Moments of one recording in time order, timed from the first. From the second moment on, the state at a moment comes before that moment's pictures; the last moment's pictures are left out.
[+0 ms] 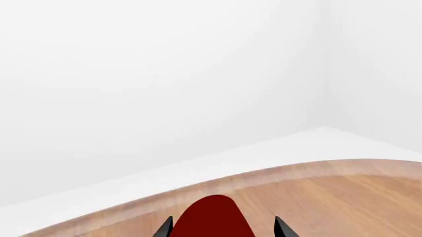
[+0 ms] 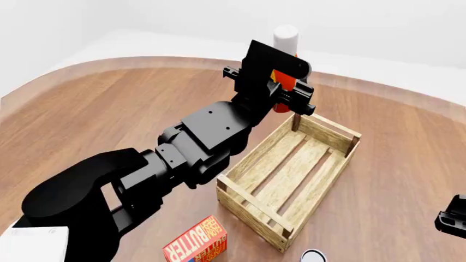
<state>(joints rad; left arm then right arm) -1.41 0.00 1.53 -0.75 -1.25 0.17 -0.25 -0.42 0.86 0.64 -1.03 0.96 0.66 0.89</state>
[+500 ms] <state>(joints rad) -1.45 0.00 1.56 -0.73 -1.29 0.16 -0.26 -0.45 0.89 0.64 -1.03 0.96 0.63 0.94</state>
